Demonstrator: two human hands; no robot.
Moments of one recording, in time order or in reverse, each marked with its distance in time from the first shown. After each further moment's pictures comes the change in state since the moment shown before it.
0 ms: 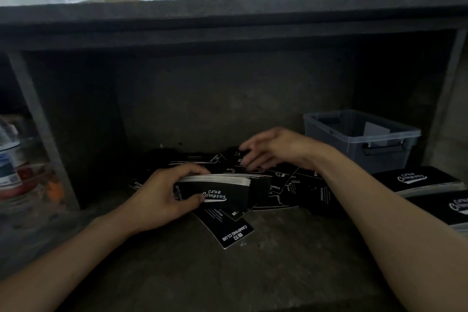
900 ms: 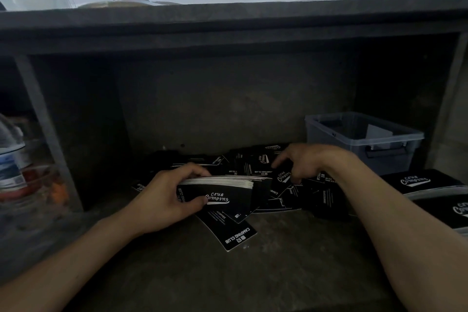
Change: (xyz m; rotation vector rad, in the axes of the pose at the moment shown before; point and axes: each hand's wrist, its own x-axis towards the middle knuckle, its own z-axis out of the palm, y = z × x) left_hand 0.000 0.007 0.000 0.018 0.030 -0.026; right_hand -0.018 0.004 -0.022 -0.879 -0.014 0.275
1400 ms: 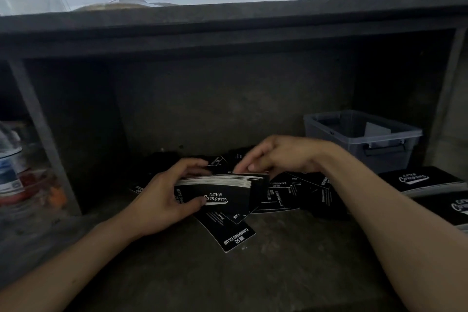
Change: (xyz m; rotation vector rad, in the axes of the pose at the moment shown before) left_hand 0.001 -0.004 0.002 -0.039 0.004 -0.010; right_hand -0.002 -0.027 0.002 0.762 -0.175 -0.375
